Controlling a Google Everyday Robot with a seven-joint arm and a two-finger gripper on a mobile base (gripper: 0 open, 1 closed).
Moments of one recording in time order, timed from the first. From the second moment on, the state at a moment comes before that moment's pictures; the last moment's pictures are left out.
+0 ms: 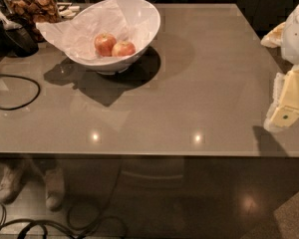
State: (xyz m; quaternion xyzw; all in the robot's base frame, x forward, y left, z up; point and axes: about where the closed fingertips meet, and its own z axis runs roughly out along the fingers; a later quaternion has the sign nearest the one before) arm 0.438 -0.217 0.976 -0.60 0.78 -0.03 0.16
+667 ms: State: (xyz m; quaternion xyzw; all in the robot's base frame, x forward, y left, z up) arm 0.451 -0.202 0.977 -0.62 0.77 -0.04 0.15
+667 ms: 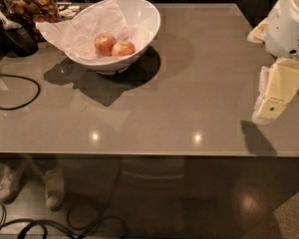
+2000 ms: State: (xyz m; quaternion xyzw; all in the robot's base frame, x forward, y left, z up) arm 0.488 -0.174 0.983 -0.62 0.76 -0.01 0.18
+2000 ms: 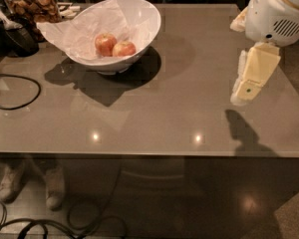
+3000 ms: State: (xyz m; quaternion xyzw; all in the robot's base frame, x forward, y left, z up) arm 0.546 -0.136 1.003 -0.63 0.75 0.01 0.20
